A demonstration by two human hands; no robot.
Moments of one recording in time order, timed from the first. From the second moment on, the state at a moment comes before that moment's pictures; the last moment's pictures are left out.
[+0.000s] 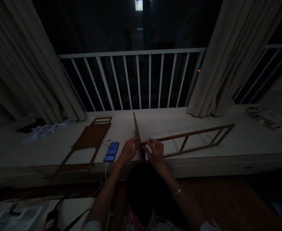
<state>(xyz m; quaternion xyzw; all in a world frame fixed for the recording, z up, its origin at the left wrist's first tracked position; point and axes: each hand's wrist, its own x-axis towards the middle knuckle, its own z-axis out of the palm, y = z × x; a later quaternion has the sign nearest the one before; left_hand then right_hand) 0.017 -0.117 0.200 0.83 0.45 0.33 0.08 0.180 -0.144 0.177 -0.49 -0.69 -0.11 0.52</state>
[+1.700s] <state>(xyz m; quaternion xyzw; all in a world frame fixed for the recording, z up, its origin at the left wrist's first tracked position) -0.014 -0.094 0.215 0.92 0.32 0.23 0.05 0.154 -0.148 0.169 -0.41 -0.60 0.33 0.60</state>
